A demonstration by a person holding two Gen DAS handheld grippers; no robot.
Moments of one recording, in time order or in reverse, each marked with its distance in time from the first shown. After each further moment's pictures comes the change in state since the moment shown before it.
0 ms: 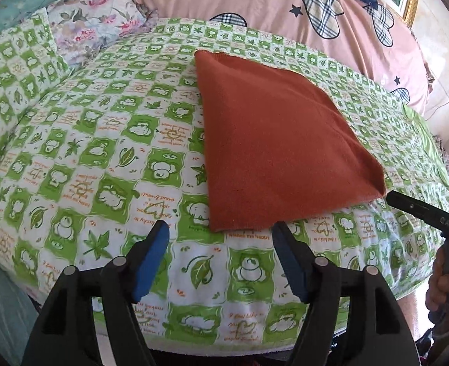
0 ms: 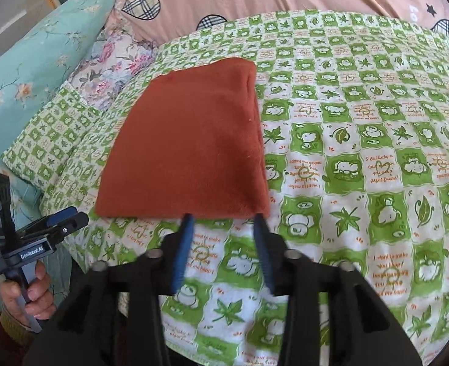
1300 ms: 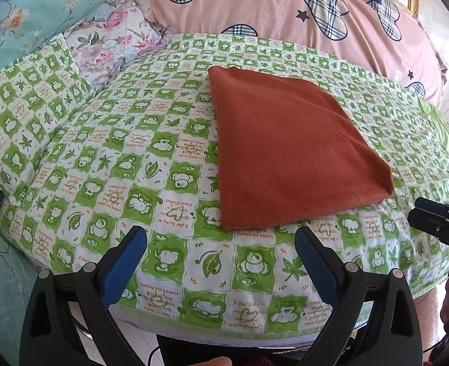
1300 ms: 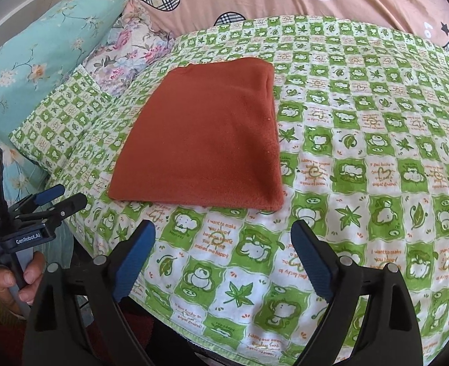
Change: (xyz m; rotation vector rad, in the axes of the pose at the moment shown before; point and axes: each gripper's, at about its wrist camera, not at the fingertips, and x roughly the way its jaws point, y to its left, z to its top) left arm -0.027 -0.014 0.007 0.046 -0.037 0.141; right arm -0.011 0.018 0.001 -0.071 0.036 0.016
